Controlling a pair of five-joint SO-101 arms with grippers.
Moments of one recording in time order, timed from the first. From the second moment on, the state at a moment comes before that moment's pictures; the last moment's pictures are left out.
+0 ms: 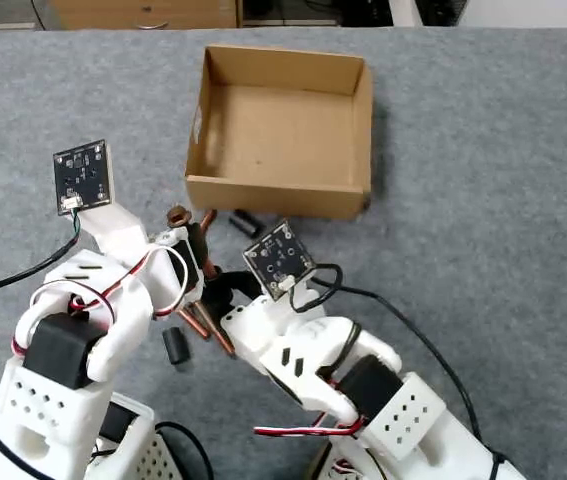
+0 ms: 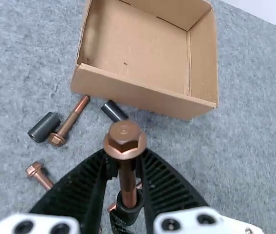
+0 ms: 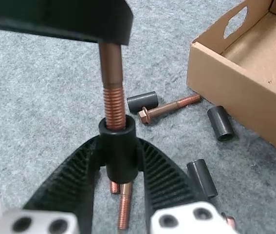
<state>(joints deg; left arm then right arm) 17.9 -62.6 38.8 69.3 22.0 -48.5 -73.5 75.4 40.1 -15.7</state>
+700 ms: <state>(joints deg) 22.8 -63.0 38.8 78.5 21.8 -48.4 -83.2 75.6 49.8 -12.8</state>
